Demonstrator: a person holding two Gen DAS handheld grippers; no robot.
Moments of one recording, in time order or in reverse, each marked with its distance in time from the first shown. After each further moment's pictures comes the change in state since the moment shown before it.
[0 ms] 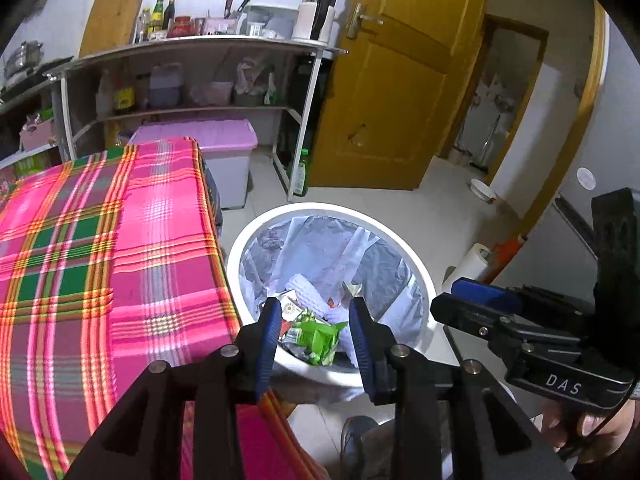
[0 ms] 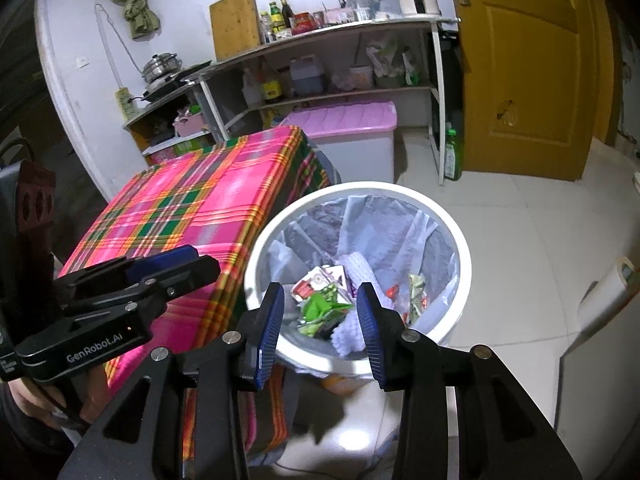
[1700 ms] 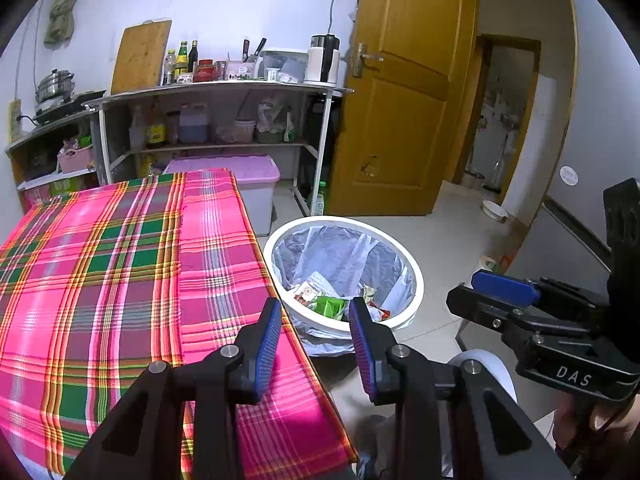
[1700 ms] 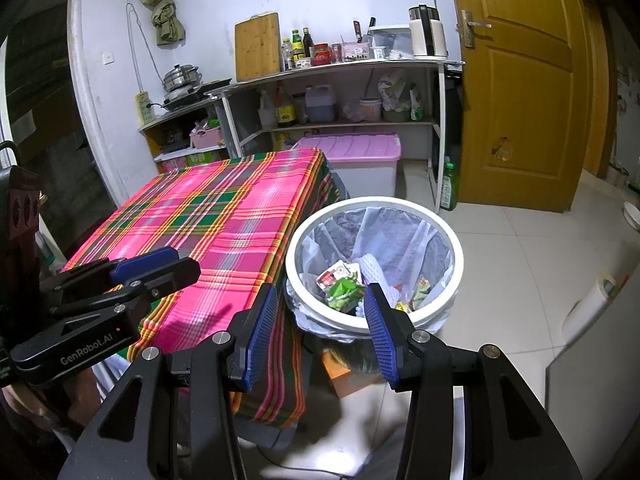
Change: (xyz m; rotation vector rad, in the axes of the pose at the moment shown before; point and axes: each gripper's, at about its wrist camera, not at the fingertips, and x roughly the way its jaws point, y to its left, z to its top) left arm -0.097 -0.016 -0.056 0.032 -0.132 0.088; right arm -0.060 0.042 -0.045 -0.068 -0.107 -0.029
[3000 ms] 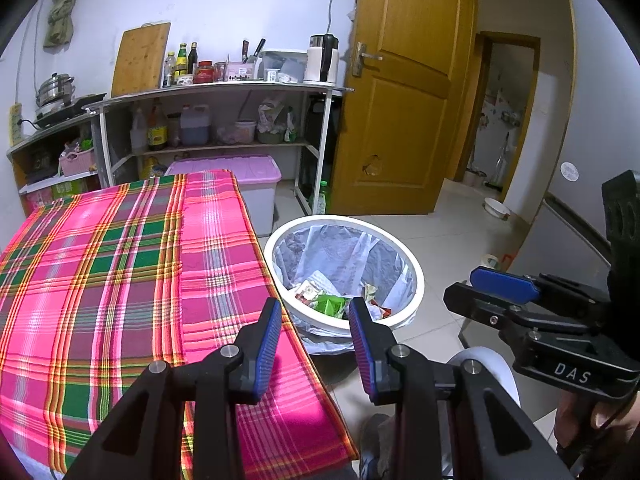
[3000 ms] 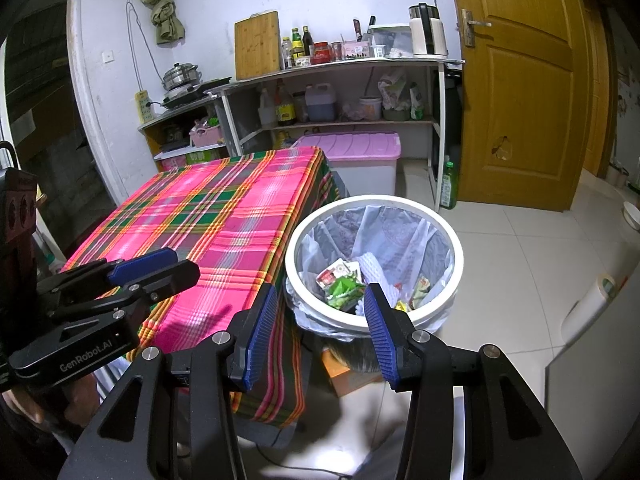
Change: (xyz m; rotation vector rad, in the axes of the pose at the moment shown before) left arm -0.003 -0.006 0.002 0.006 0.002 0.011; right arm 0.000 0.001 -0.001 0.000 0.004 -0.001
